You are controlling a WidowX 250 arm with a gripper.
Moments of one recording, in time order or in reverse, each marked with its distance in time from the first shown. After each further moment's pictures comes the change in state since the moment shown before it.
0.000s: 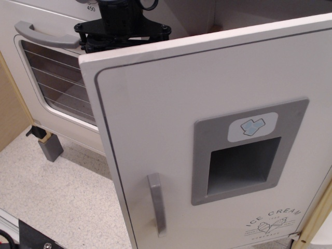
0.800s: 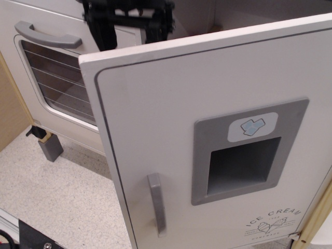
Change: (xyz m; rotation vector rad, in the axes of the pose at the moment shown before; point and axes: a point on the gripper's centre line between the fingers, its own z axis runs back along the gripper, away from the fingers) arm 0.007 -0.016 0.035 -0.027 0.102 -0.253
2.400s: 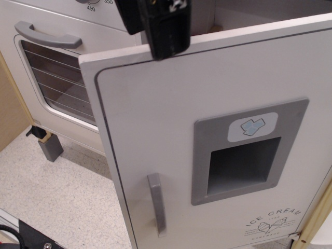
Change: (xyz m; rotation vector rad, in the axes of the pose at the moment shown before) arm -0.076 -0.060 0.075 -0.195 -0.010 -0.679
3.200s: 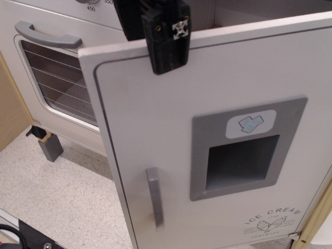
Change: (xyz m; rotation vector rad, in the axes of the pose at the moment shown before) arm 0.004 0.016 -0.016 0.110 0.014 0.028
